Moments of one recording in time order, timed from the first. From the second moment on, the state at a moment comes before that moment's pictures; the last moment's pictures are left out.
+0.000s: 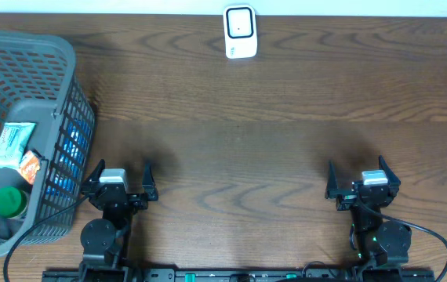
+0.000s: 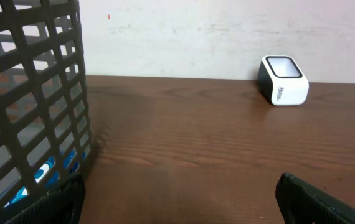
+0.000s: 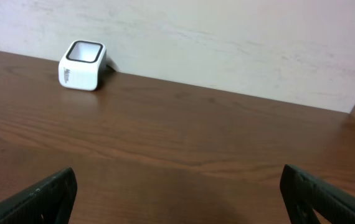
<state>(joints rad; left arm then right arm) -0.09 0.01 0.03 -0.13 -0.07 -0.05 0.04 0.01 0.01 -0.07 -0.01 -0.14</state>
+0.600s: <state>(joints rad) -0.09 0.01 0.03 -0.13 -0.07 -0.06 0.04 0.01 0.01 -0.07 -0.01 -0.14</state>
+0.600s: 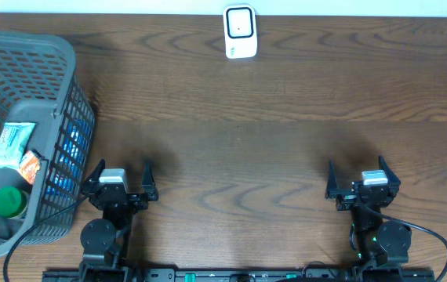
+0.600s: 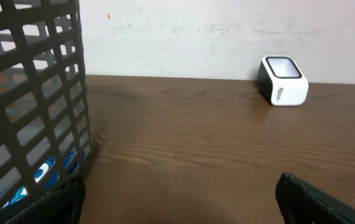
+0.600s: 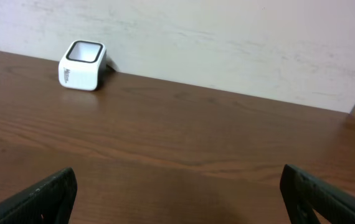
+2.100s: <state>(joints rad) -0.08 0.82 1.18 -1.07 0.29 -0.18 0.04 0.01 0.01 -0.07 -0.01 -0.14</state>
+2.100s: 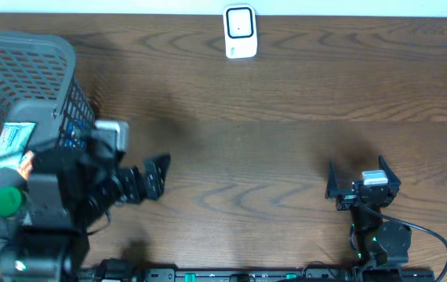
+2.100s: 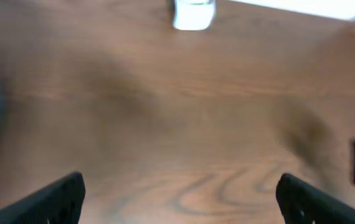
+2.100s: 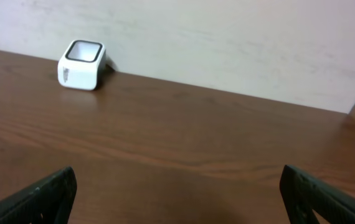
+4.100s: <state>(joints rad) 0.81 1.51 1.31 -1.18 -0.25 -0.52 0.04 0.01 0.01 -0.07 0.00 -0.14</state>
